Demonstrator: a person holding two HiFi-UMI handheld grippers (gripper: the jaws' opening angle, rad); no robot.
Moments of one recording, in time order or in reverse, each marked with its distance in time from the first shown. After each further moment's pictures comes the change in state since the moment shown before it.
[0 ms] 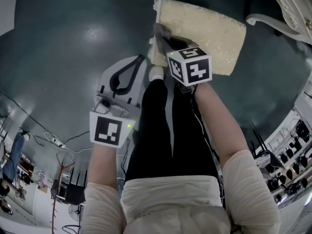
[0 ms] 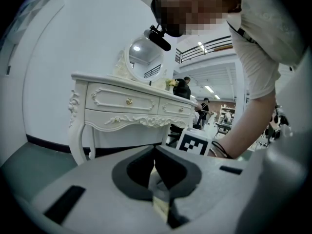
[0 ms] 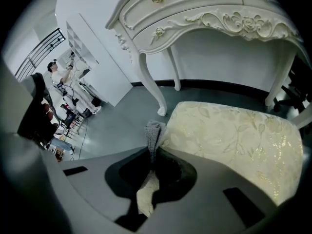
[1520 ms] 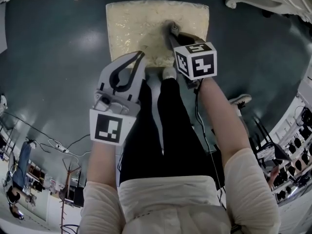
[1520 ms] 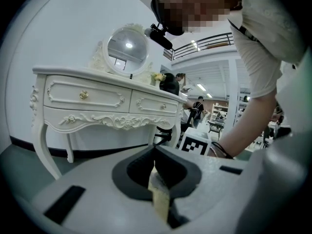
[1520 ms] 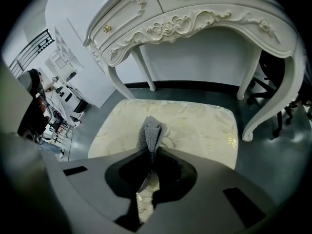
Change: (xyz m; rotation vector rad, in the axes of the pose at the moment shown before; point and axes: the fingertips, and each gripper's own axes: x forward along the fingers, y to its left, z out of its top) left arm 0.112 -0.127 0.018 0.036 0.019 -0.089; right arm -0.093 -0.172 -0.058 0.075 -0.006 -0.121
